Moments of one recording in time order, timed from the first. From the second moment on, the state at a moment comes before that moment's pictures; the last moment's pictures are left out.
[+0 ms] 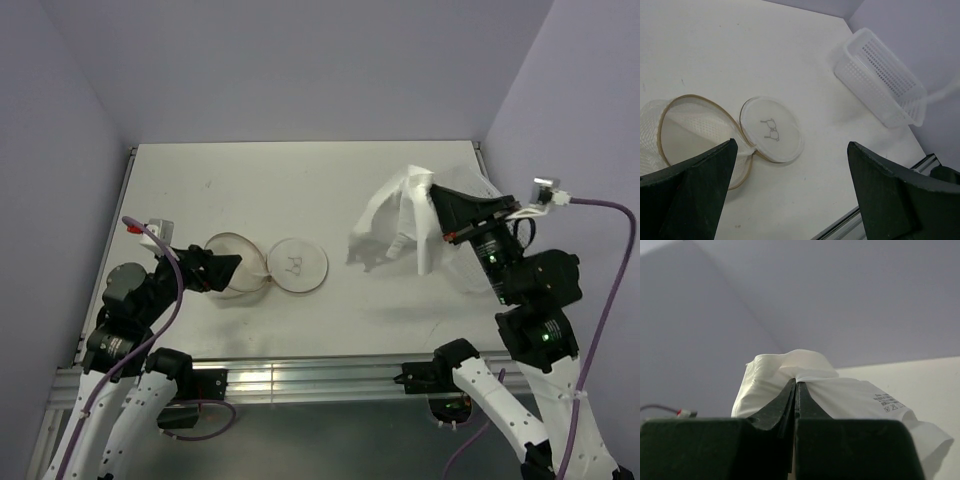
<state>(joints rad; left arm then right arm) -0.28 0.38 0.65 -0.41 0.26 -0.49 0.35 0.53 1.05 -0.19 0.03 0.63</state>
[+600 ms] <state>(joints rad) -0.26 0.45 0.65 -0.41 0.26 -0.49 0.28 1.30 1.28 -0.31 -0.35 0.31</state>
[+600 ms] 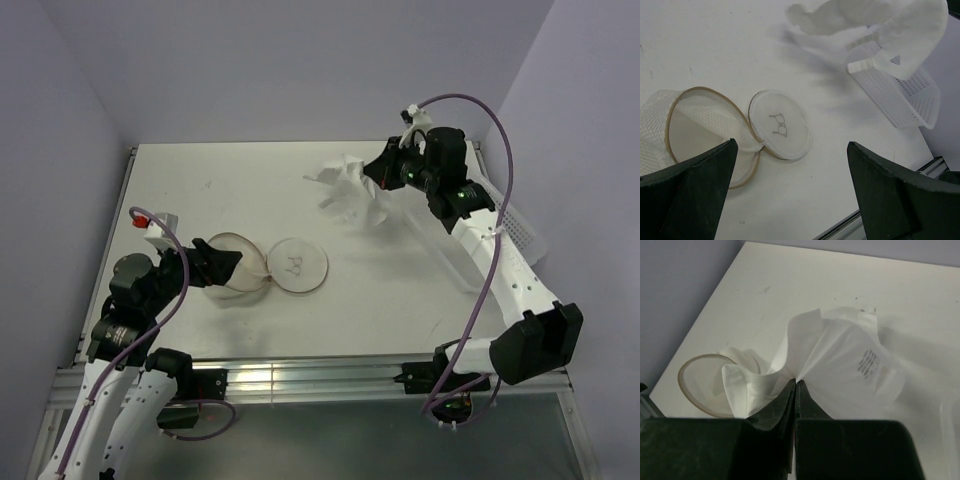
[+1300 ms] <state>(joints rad) -0.26 0.47 0.65 -0.41 0.26 -0.49 0.33 1.03 0.68 -0.32 -0.21 0.37</state>
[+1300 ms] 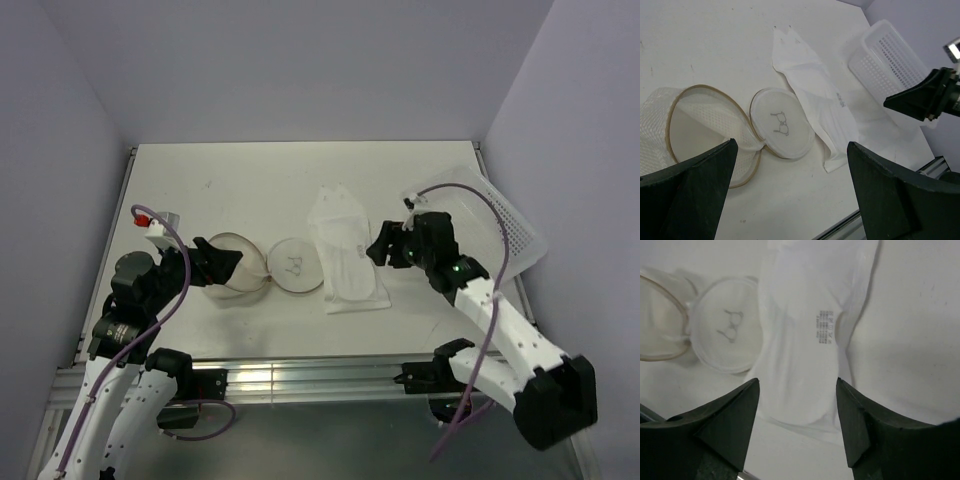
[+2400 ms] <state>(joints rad) -0.38 0.56 0.61 -0.22 0.32 -0.62 0.40 2.43 2.12 -0.55 0.20 0.39</state>
